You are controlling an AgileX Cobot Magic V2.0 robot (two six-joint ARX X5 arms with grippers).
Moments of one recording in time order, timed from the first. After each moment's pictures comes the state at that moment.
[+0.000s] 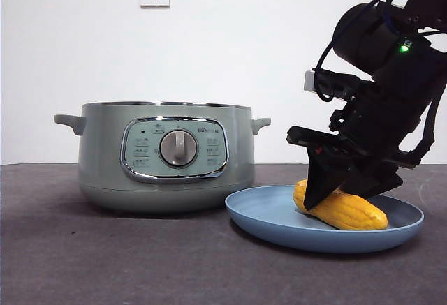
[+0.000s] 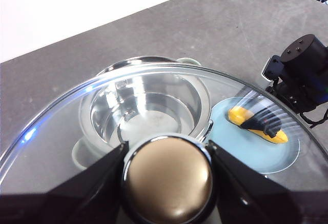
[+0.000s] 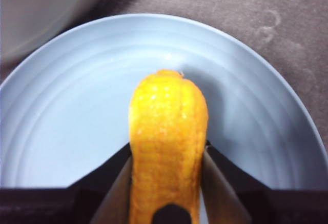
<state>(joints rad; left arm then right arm) -0.38 0.90 1.33 -0.91 0.16 0.12 0.44 1.62 0.79 -0.10 -0.11 0.09</state>
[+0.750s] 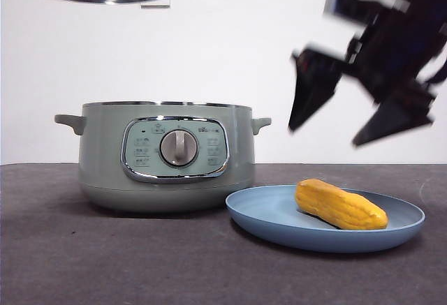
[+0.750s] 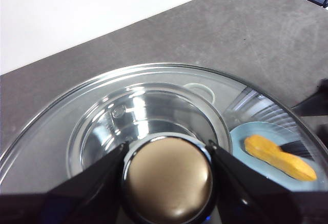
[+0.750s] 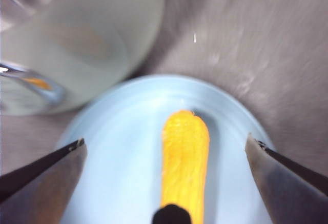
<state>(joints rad) -0.38 1.16 1.33 -0.64 0.19 0.12 0.44 1.31 0.79 -0.22 -0.10 0.11</state>
